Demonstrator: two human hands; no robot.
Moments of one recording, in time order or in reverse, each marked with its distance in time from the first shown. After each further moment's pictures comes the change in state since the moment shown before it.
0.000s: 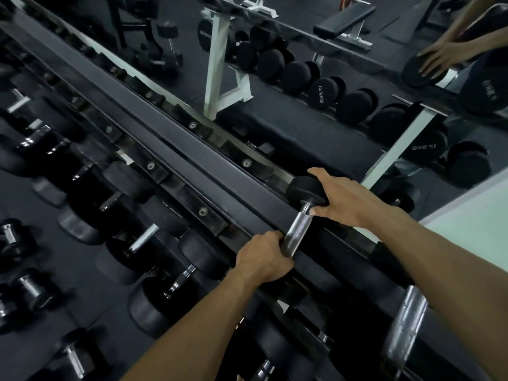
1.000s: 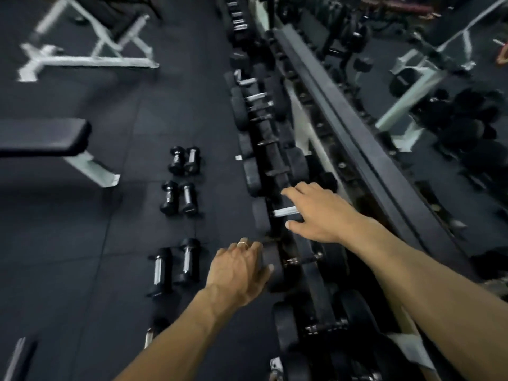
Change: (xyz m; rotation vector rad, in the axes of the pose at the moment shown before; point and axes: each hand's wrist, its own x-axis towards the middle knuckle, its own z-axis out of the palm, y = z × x) left_hand -0.297 -0.238 -0.039 0.173 0.496 -0.460; right_hand -0.048 -0.410 0.067 -0.423 -0.073 -0.825
